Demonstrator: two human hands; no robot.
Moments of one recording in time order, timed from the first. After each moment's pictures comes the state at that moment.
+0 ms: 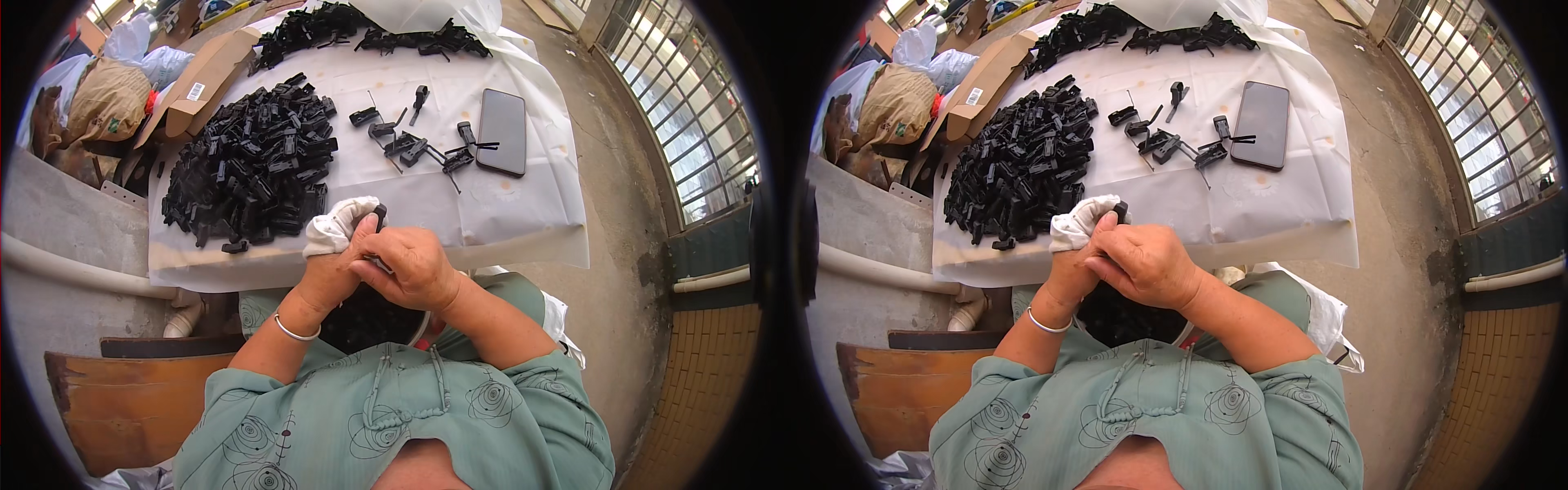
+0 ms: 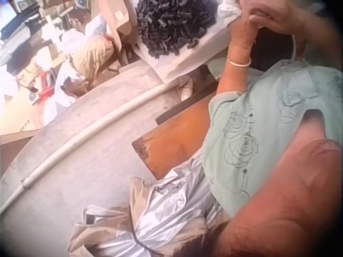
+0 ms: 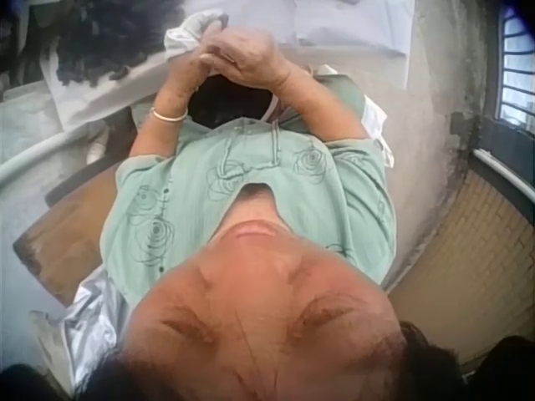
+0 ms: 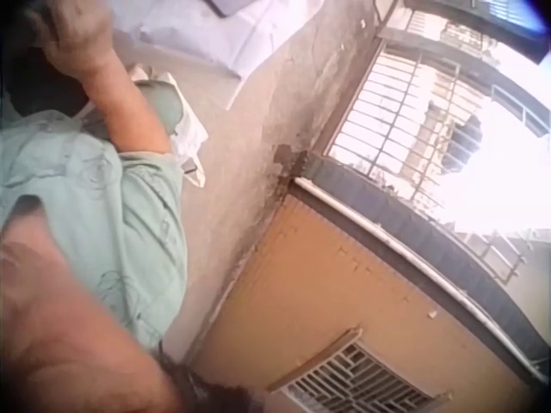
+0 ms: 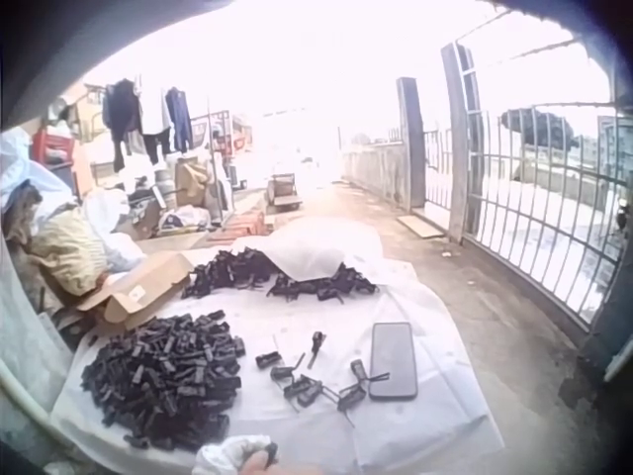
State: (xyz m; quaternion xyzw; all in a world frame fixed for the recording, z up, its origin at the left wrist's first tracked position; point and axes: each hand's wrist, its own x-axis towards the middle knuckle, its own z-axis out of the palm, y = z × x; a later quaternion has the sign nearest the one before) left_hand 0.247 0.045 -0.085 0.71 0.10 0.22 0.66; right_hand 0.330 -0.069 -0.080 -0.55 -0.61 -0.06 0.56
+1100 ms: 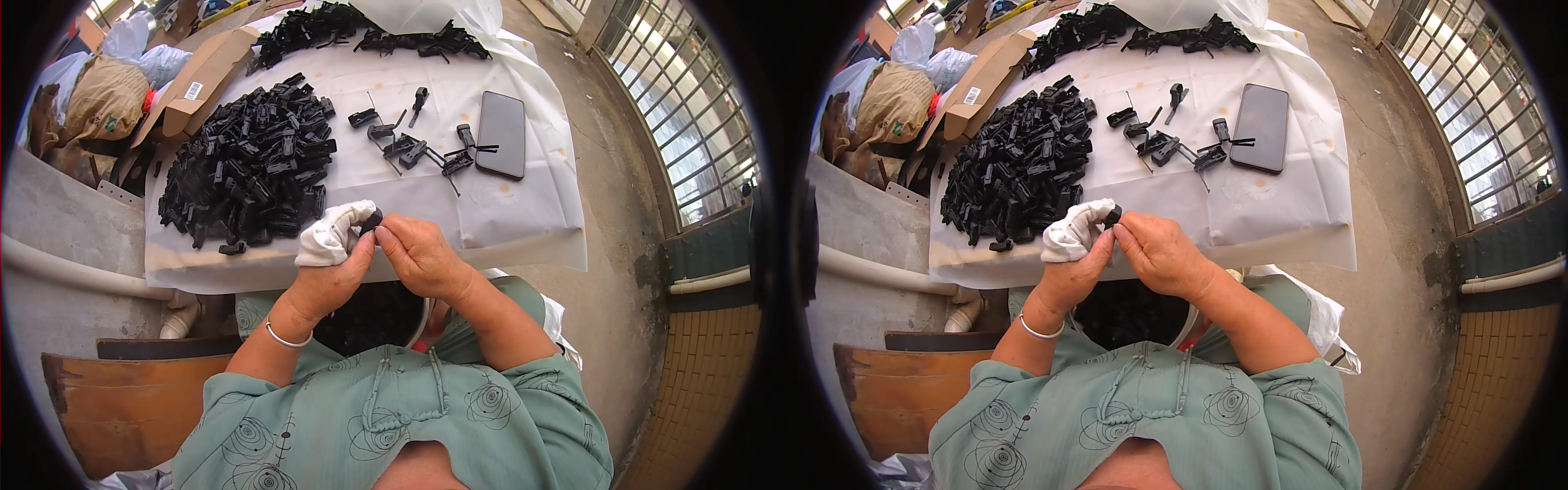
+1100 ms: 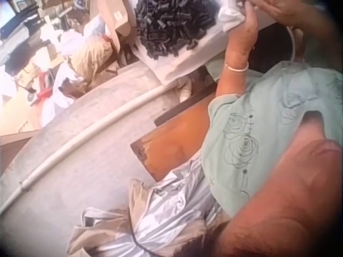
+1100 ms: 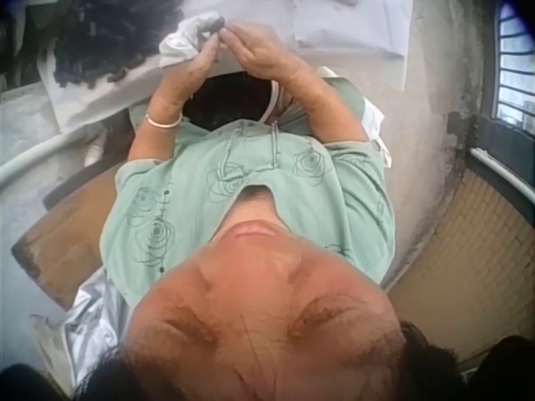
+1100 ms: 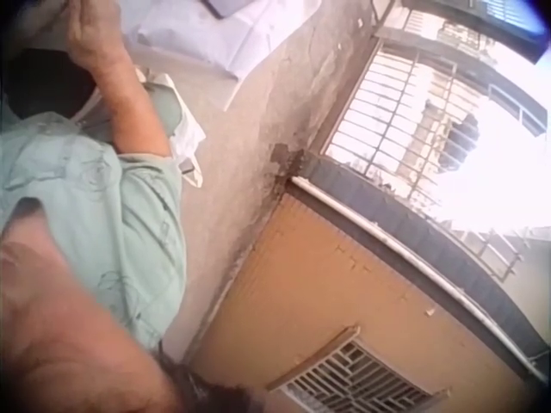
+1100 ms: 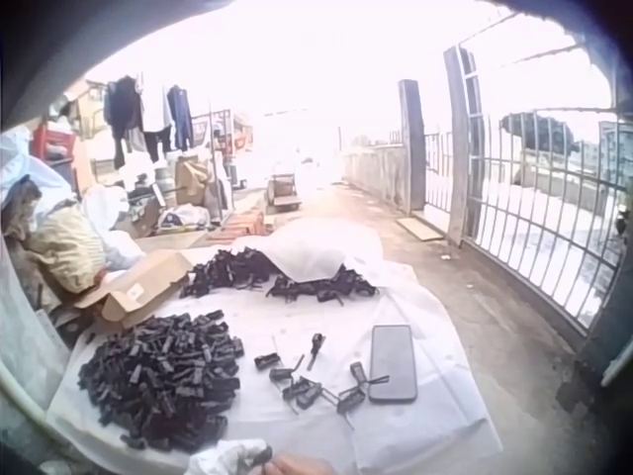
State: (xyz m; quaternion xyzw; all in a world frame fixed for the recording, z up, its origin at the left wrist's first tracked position) left_hand 0.240 0.049 -0.079 0.80 0.09 0.23 0.55; right_hand 0.342 -0.075 -0.090 -0.63 -0.51 0.11 0.57
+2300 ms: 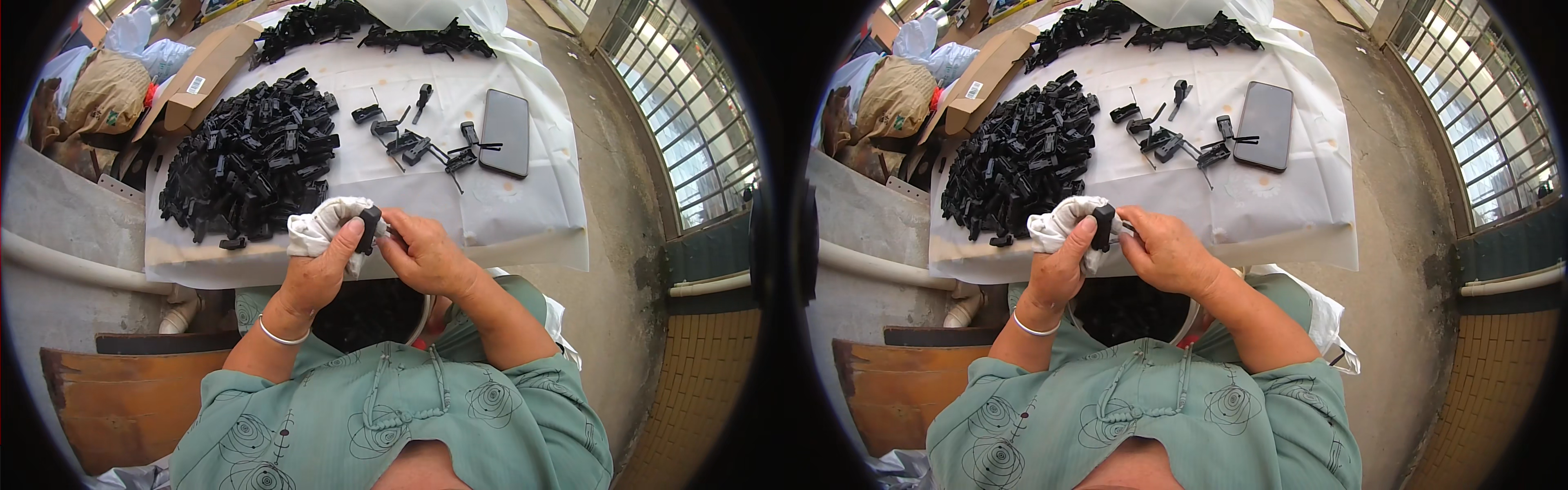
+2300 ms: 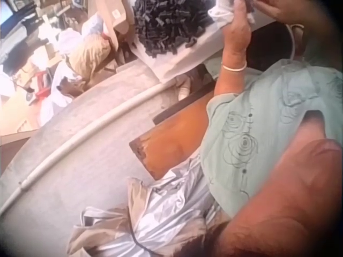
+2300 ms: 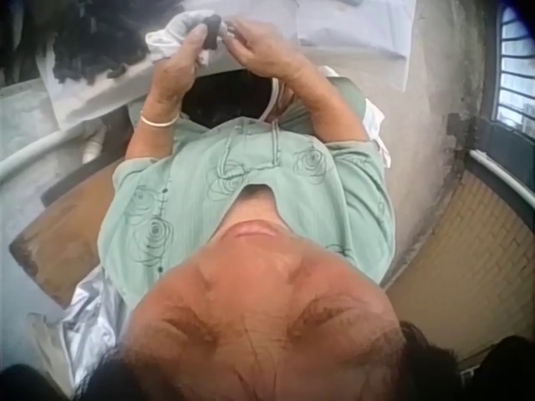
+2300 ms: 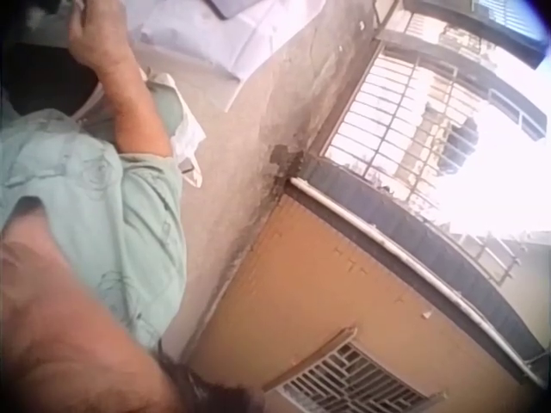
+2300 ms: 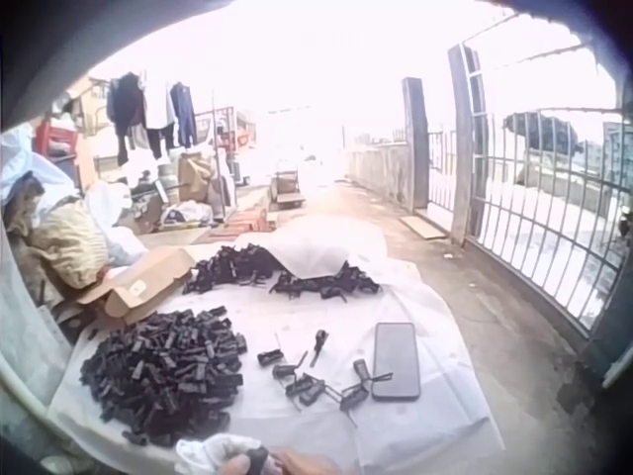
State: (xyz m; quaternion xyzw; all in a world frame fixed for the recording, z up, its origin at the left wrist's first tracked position) left_hand 0.232 0.050 -0.065 0.65 0.10 0.19 0.73; right_hand 0.340 -0.077 -0.089 -0.66 -0.50 0.12 0.55
